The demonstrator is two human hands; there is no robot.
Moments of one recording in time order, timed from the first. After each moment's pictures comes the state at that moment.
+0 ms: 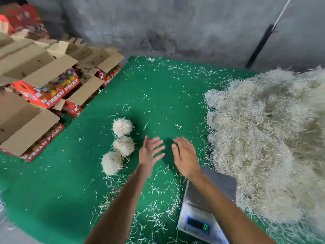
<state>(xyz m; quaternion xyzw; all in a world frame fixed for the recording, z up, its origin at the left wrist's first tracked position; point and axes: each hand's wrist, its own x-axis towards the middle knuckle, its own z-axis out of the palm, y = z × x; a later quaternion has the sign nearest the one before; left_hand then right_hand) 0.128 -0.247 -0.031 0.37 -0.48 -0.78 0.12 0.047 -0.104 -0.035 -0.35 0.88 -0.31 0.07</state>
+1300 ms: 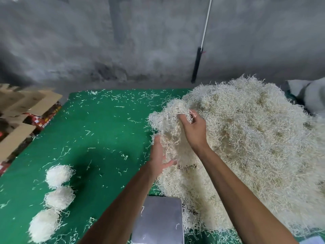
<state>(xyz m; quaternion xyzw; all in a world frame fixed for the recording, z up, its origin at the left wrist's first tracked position) -0.079 -0.052 0.053 0.35 -0.48 -0.80 -0.04 -0.153 0.071 0.111 -0.10 0.76 -0.65 -0.05</state>
